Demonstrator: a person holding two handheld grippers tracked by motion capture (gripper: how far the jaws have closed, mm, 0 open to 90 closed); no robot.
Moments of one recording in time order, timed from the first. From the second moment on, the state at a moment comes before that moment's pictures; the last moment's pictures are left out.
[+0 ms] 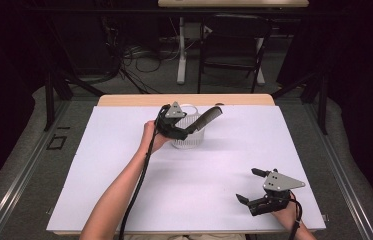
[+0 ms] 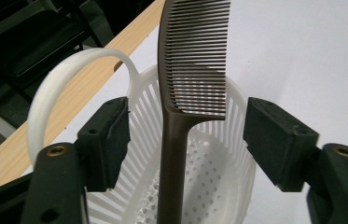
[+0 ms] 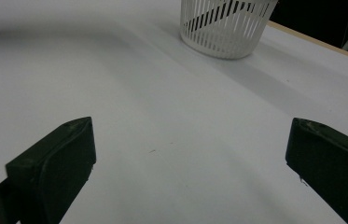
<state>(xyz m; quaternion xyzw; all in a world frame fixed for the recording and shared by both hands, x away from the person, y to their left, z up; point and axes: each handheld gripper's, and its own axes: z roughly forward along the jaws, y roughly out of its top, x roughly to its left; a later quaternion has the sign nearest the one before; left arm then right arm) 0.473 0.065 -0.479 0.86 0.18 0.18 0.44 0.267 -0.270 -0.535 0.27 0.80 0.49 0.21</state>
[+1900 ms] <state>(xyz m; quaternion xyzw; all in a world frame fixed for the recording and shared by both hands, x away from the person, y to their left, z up) 0.383 0.146 -0.475 0.85 0.30 0.19 0.39 0.267 -0.270 -0.535 0.27 0.80 0.49 0.21</state>
